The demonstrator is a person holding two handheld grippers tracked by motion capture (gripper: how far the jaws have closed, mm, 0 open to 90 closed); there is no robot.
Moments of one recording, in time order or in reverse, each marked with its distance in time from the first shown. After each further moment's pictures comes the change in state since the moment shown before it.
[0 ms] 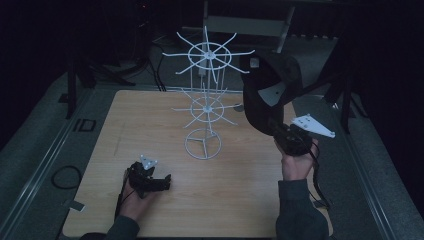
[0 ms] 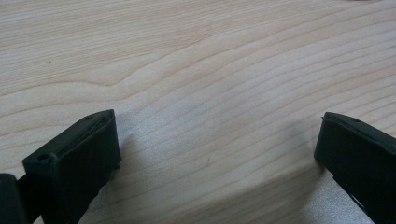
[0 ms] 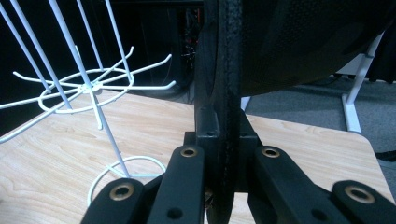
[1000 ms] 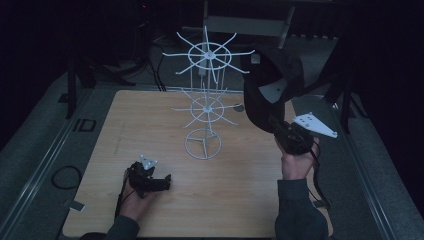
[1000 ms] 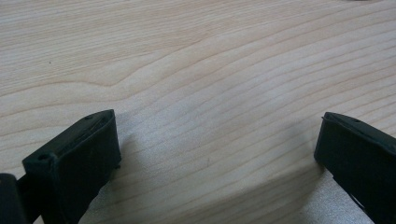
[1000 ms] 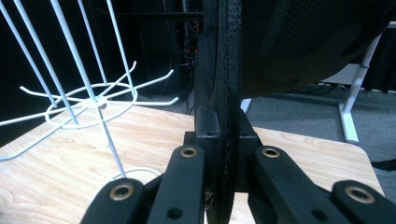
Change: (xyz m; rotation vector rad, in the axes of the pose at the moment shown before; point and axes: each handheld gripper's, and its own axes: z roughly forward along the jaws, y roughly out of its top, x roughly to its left) left arm 0.000 0.000 0.000 0.001 -0.001 0.001; right arm 0.004 0.008 -0.004 -0.037 -0.008 -0.003
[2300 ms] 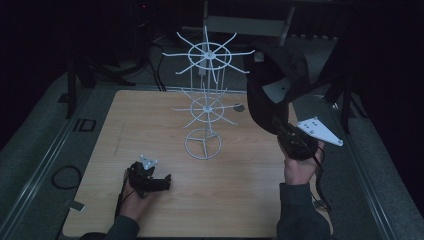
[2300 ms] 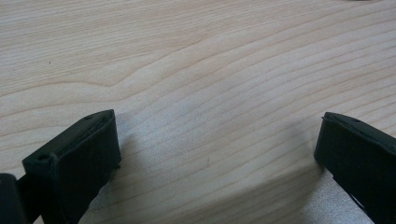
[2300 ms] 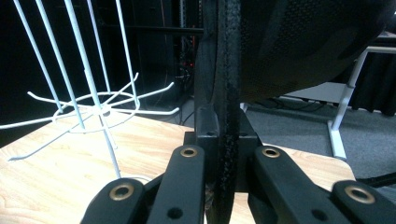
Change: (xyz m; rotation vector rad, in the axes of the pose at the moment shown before) left arm 0.000 0.000 0.000 0.000 0.000 0.000; right arm 0.005 0.001 -0.018 -0.067 -0.021 -0.047
